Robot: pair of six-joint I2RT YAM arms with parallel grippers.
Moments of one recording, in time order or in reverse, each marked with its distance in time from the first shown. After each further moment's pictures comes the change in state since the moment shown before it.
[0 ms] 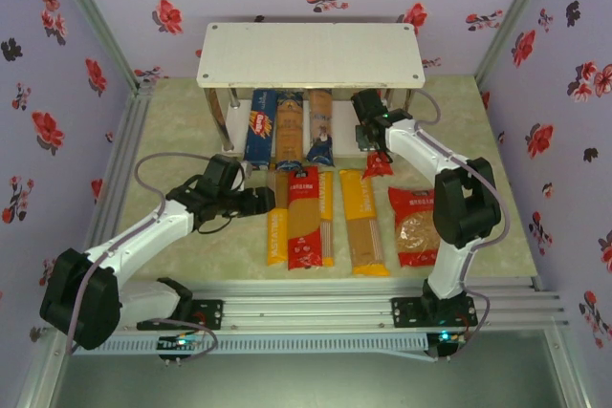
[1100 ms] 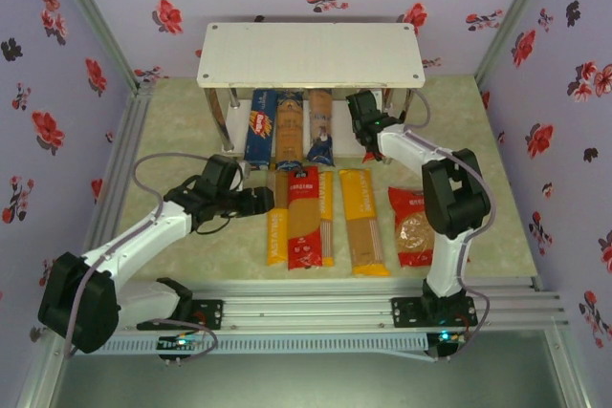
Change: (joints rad) left arm 0.005 -0.021 -0.001 -0.015 0.000 0.000; right arm 0.005 0.094 -0.048 0.370 0.198 -0.129
